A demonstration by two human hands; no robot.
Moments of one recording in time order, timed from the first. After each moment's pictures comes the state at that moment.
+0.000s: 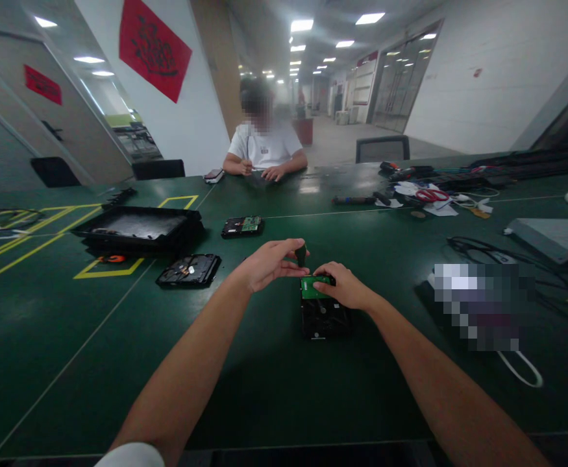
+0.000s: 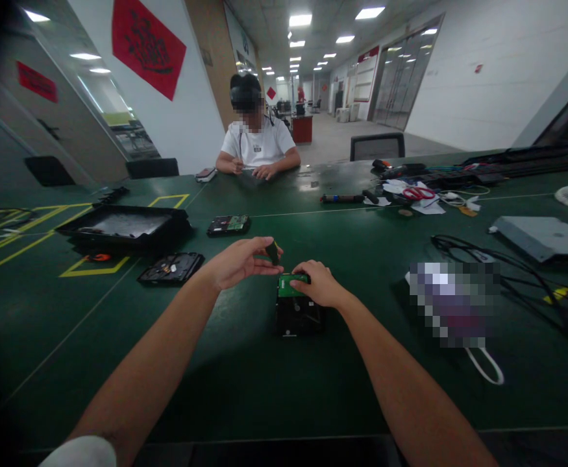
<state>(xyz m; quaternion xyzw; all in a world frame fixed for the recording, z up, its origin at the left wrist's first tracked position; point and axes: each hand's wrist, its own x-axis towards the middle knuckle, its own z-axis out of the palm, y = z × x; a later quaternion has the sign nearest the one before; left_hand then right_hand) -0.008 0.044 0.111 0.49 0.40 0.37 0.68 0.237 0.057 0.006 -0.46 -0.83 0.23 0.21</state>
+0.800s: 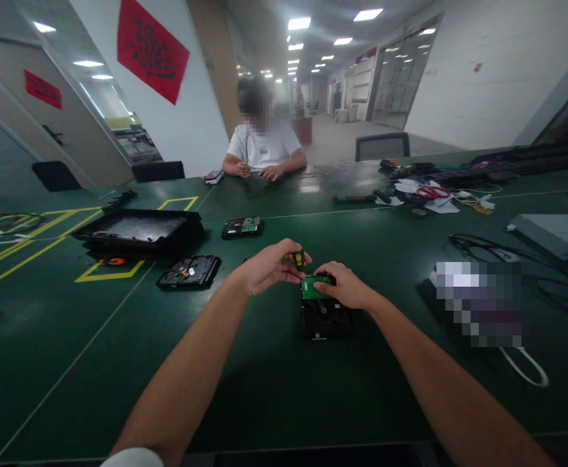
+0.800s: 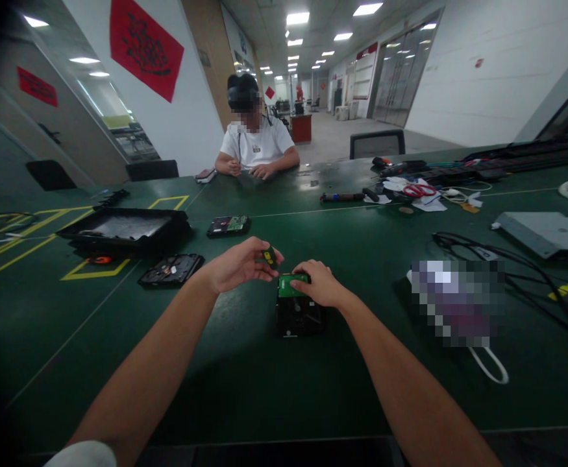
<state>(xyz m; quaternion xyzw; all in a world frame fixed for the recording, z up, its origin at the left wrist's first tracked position) -0.009 0.040 0.116 0.50 0.41 0.32 0.70 0.239 0.059 0.003 -0.46 -0.83 0.25 0.20</state>
